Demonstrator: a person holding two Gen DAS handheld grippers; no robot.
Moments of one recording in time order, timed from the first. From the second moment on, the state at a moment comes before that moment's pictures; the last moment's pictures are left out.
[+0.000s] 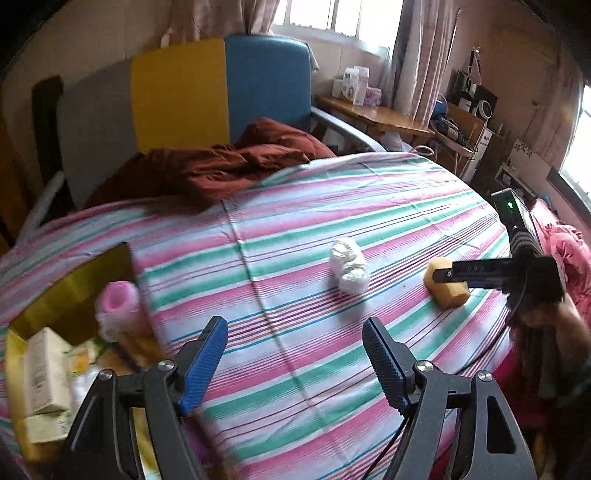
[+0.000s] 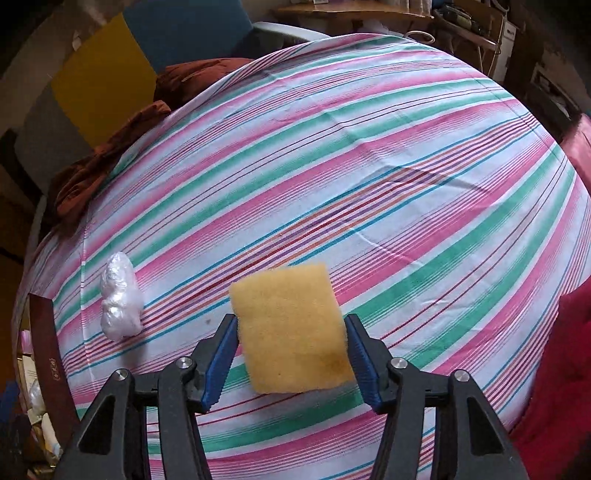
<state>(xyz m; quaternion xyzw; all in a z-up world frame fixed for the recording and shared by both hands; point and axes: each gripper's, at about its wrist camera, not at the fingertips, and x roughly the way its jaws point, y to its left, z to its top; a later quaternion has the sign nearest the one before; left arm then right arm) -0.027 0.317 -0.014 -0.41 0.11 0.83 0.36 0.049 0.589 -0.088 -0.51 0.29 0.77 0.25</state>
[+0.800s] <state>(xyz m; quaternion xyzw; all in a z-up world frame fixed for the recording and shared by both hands) -0.091 0.456 -0.099 -0.51 0.13 0.77 0.35 0.057 0.600 -0.092 -0.50 0.32 0.77 0.24</state>
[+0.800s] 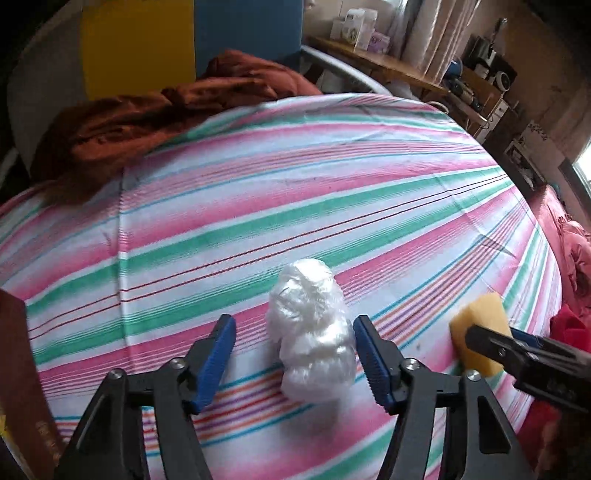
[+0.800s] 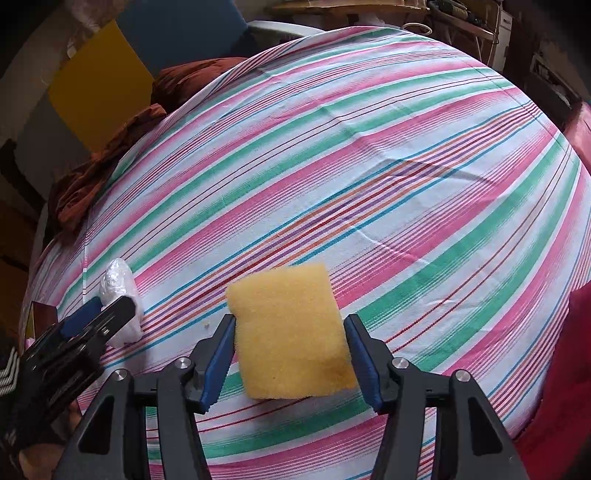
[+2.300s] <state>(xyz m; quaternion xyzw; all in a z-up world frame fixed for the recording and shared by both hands) -0.010 0.200 0.018 -0.36 0.06 0.89 0.28 0.014 0.507 -0.060 -0.50 0.13 0.85 0.12</state>
